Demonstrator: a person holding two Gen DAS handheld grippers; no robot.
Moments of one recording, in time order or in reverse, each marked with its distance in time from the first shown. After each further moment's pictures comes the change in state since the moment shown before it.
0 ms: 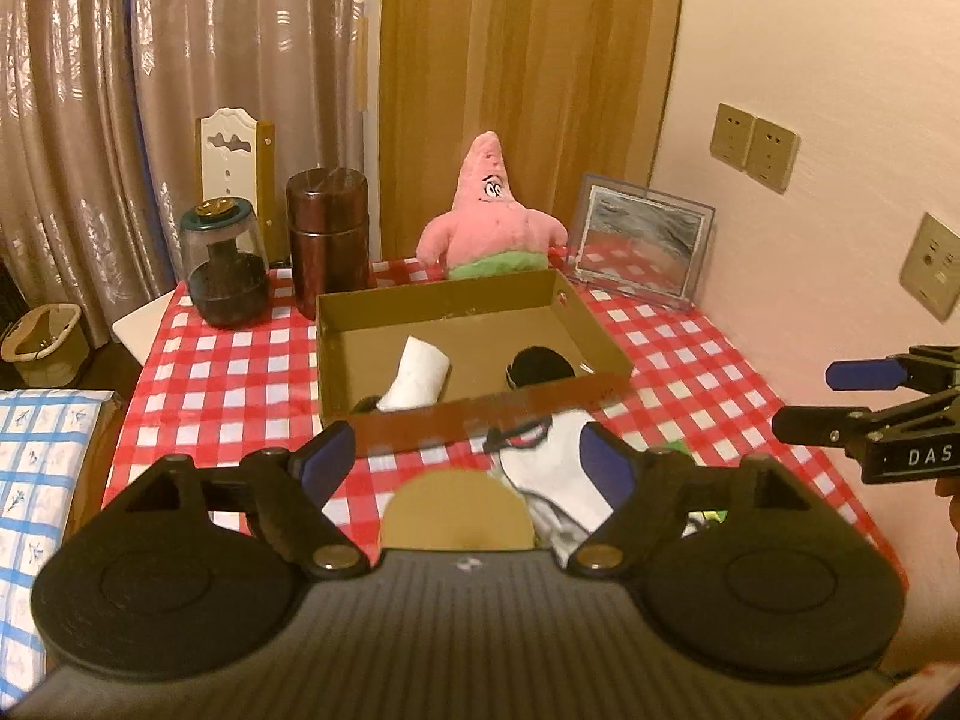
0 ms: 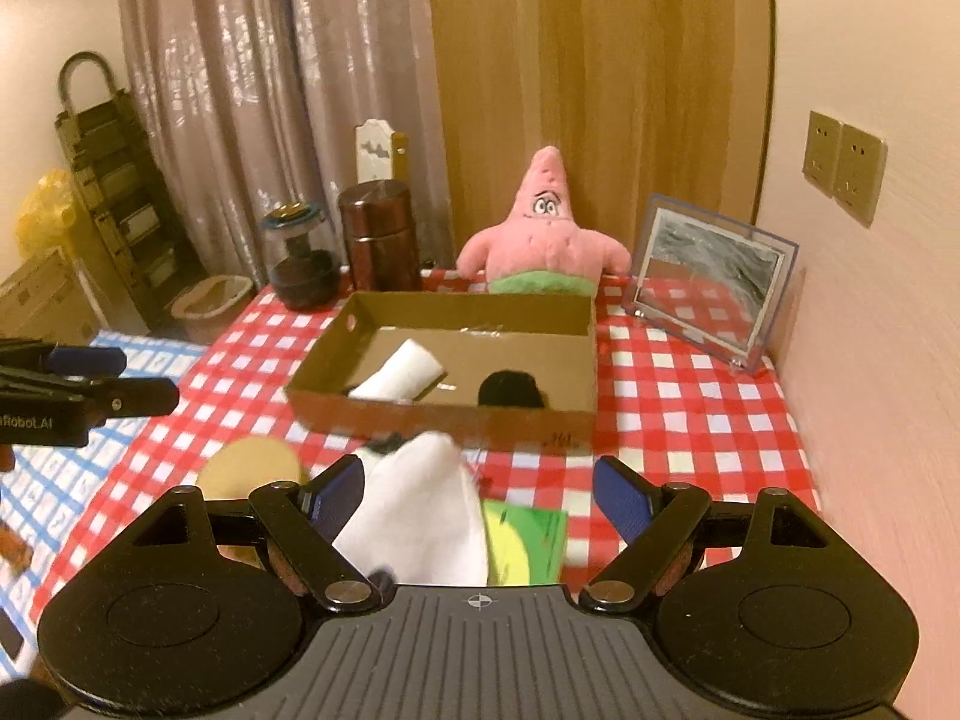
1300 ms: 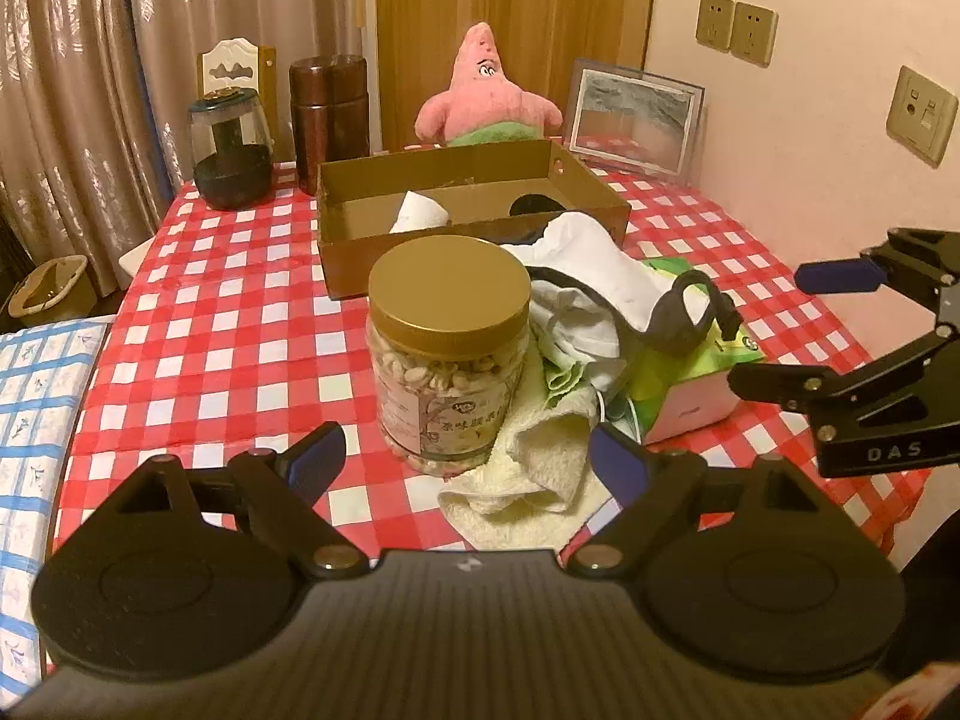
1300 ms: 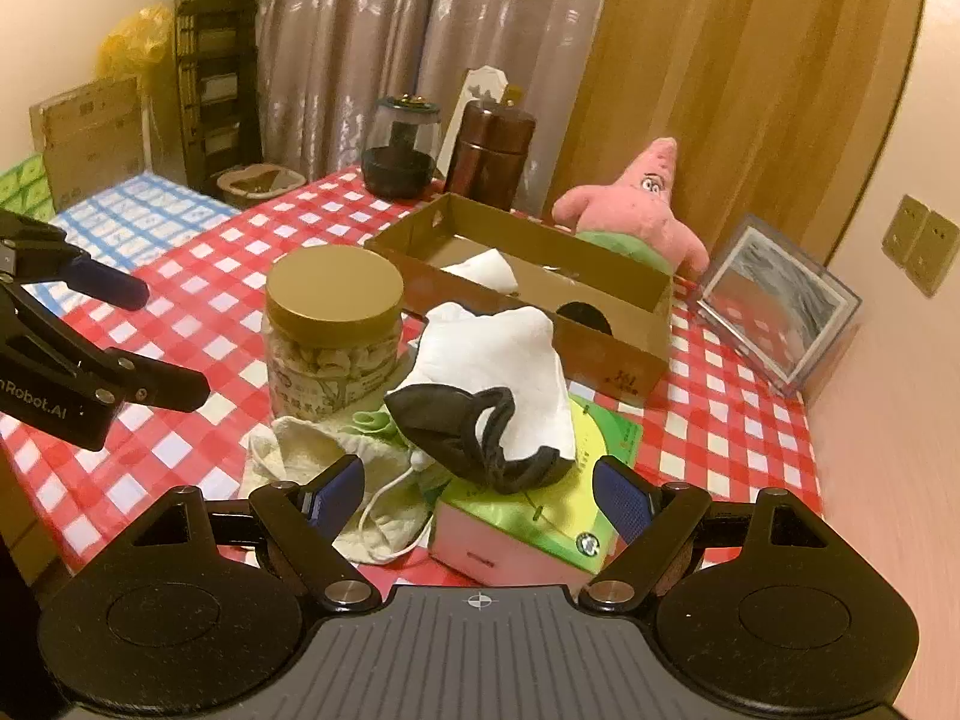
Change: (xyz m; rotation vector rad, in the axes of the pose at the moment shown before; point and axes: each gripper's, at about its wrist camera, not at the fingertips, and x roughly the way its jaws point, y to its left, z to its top) left arm 0.000 -0.007 -0.116 0.028 0.110 0.016; right arm 0.015 0.070 -0.110 -0.349 0.031 -0.016
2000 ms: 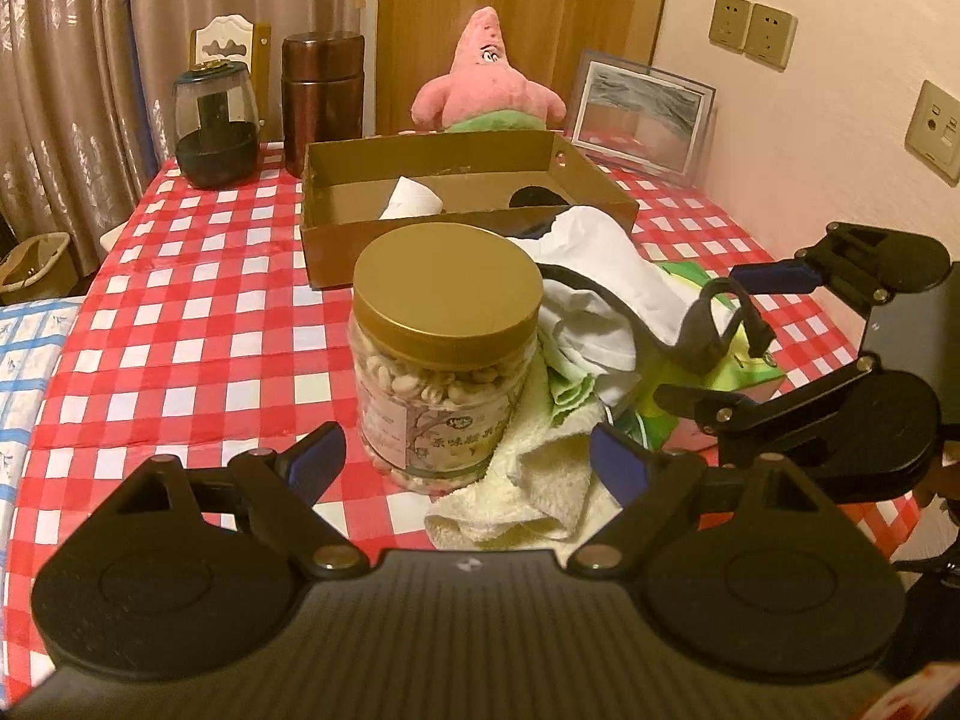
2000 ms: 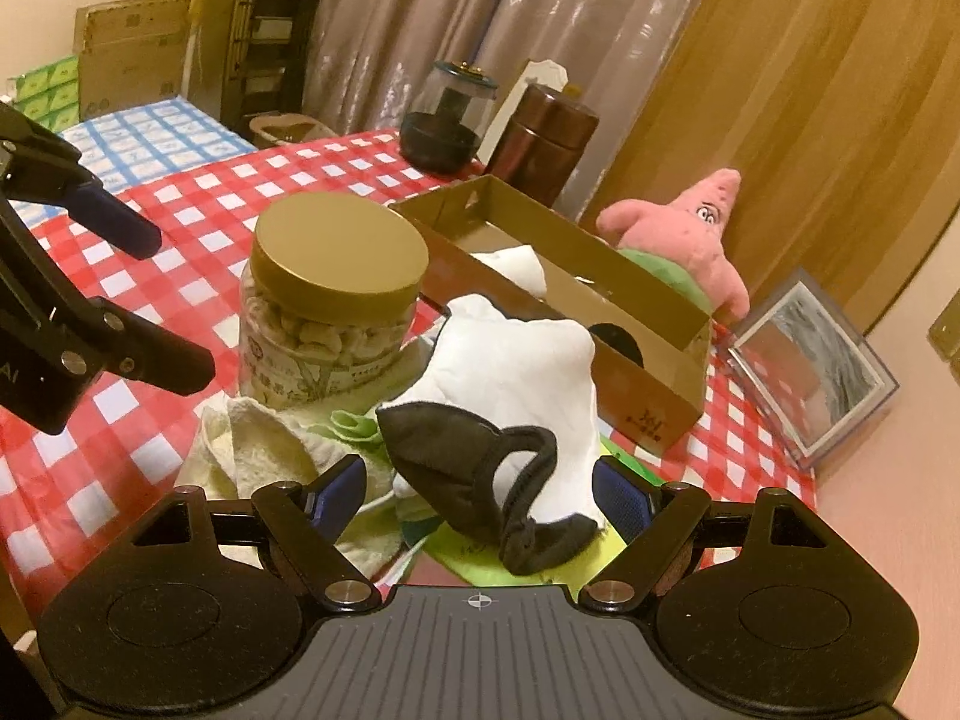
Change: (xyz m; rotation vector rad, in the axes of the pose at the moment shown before) left arm 0.037 0.010 0.005 -0.049 0.012 -0.038; right arm 0.067 0.014 0.003 -0.204 0.013 -0.014
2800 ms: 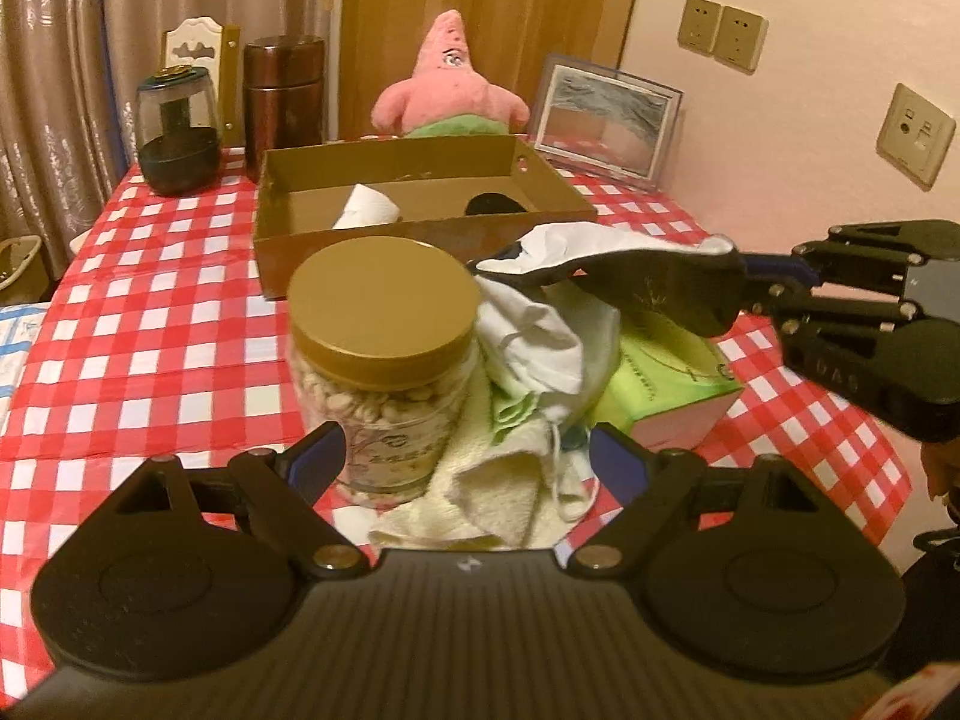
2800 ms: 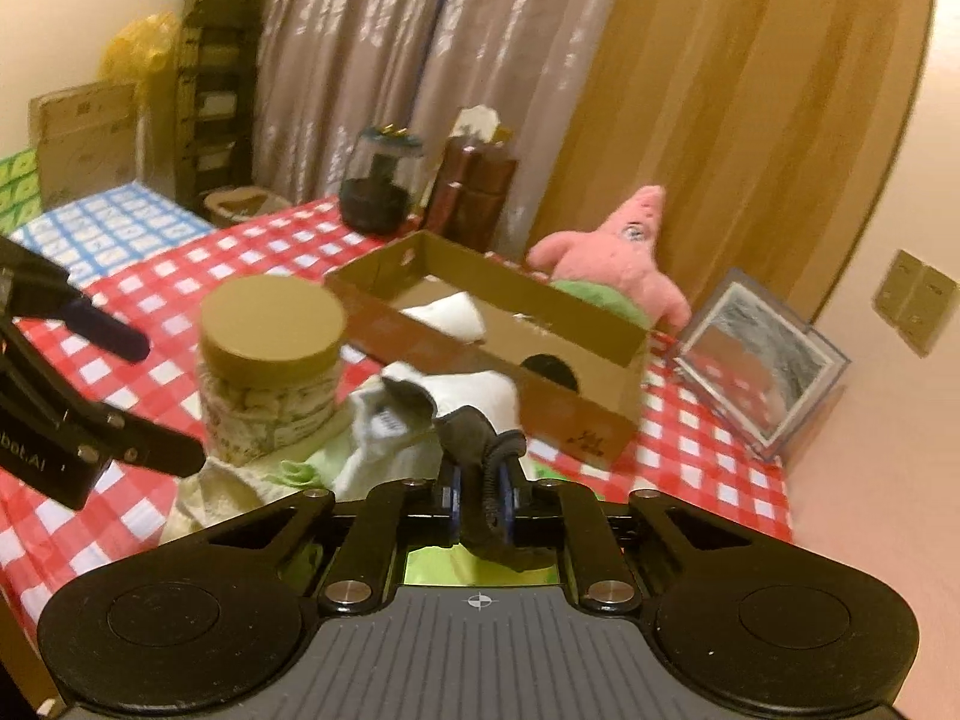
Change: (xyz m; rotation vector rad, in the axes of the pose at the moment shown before) left arm 0.003 -0.021 0.008 0.010 -0.003 -0.063; right arm -0.038 -0.036 -0.001 0.139 -0.103 -0.042
